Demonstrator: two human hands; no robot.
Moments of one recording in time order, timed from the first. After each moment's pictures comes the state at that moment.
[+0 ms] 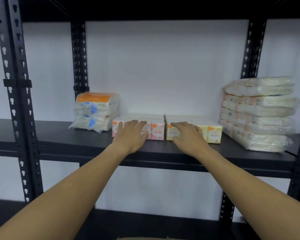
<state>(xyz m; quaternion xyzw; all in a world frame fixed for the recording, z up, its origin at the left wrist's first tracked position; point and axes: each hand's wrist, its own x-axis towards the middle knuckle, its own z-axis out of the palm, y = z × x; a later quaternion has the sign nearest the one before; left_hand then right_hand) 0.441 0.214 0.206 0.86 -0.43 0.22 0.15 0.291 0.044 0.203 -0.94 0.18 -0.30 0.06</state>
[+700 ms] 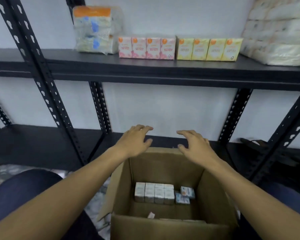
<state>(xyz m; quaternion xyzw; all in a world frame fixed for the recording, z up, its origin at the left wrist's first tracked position) 0.338 0.316 -0.004 0.87 -0.46 -0.05 0.15 0.181 0.133 -0.026 -0.95 0.22 -0.11 0.20</state>
